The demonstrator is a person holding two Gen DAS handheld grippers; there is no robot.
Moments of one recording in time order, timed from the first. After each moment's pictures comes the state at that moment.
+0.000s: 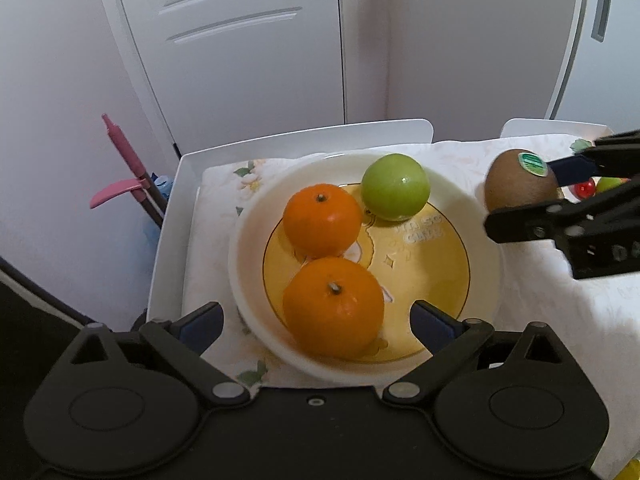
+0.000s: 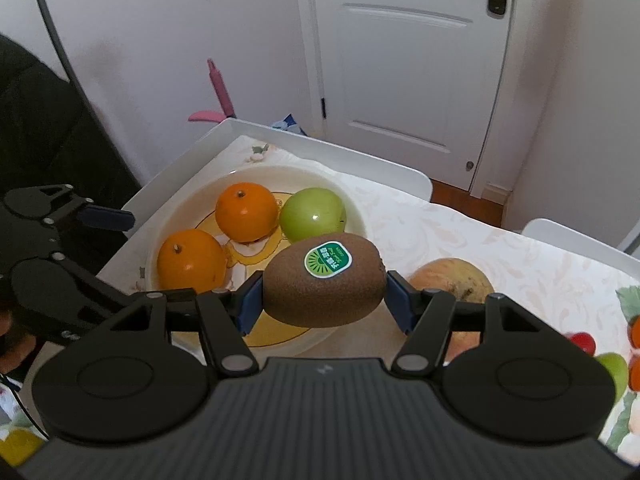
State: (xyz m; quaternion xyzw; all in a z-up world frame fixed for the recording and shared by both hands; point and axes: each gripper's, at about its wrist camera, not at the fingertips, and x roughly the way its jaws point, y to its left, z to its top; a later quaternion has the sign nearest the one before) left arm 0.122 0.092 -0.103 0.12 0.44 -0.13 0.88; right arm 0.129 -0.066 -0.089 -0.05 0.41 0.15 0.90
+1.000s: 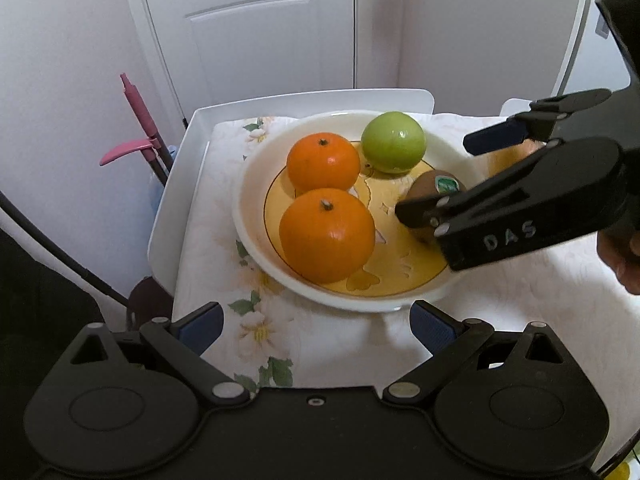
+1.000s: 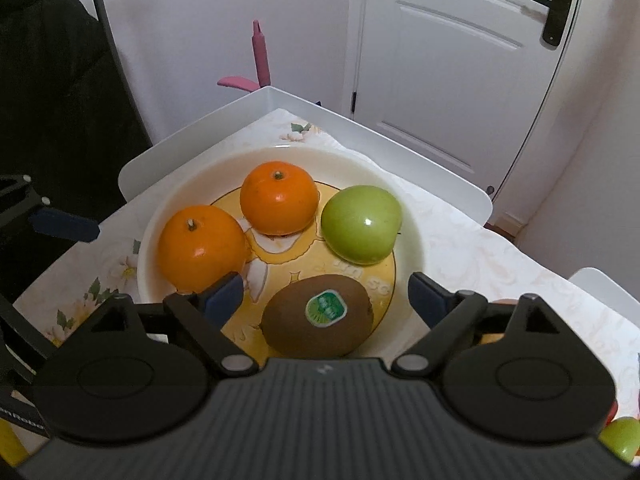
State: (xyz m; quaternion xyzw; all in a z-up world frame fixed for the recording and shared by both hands) left arm 0.089 0.098 -0.115 0.10 0.46 -0.11 0.88; right arm 0.148 -0.021 -0.121 -0.12 0.40 0.19 0.89
